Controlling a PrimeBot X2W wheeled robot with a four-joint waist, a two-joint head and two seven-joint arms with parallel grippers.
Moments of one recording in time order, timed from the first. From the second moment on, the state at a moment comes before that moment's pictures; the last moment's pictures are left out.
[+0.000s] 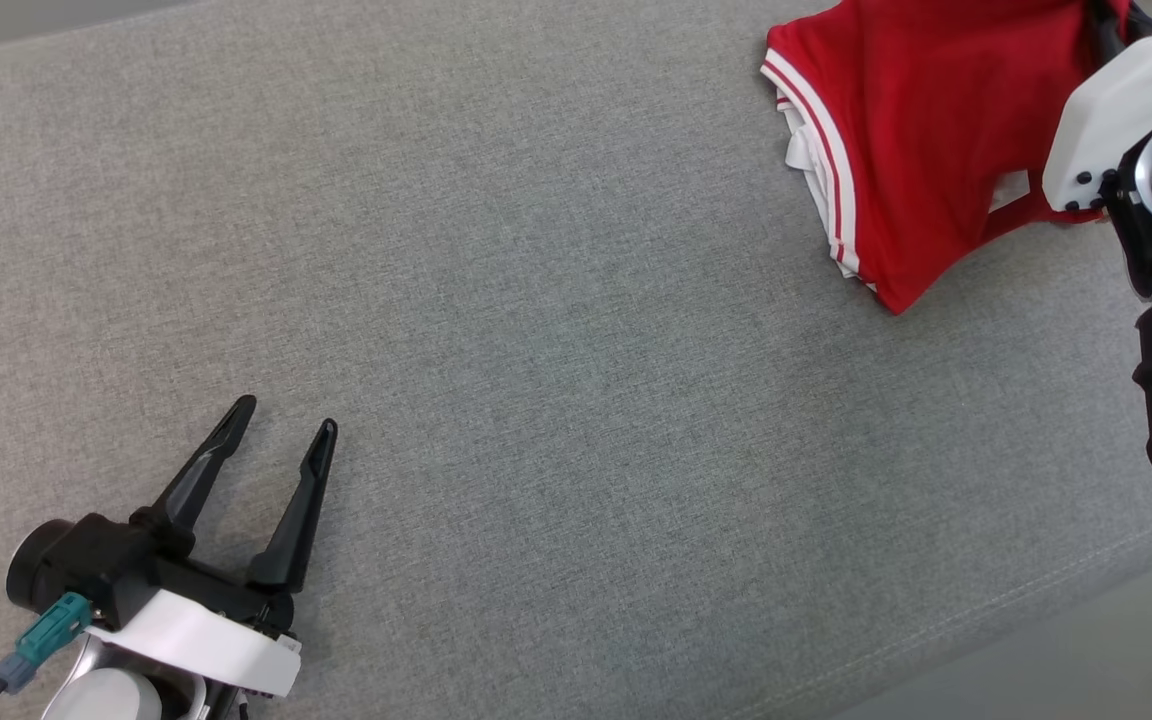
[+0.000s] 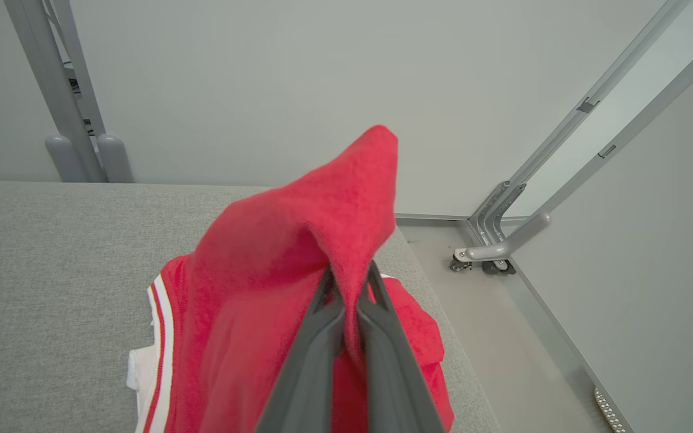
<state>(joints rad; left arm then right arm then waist) -0.10 0.35 -0.23 0.05 -0.41 -0.13 -0.23 -1.01 -0.13 -0.09 0.75 -0.09 0.13 0.19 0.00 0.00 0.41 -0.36</state>
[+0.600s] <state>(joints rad) -0.11 0.33 -0.26 0.09 -0.42 -0.12 -0.23 -0.92 -0.07 -0.15 0.68 -0.26 0.13 0.16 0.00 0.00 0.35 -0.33</state>
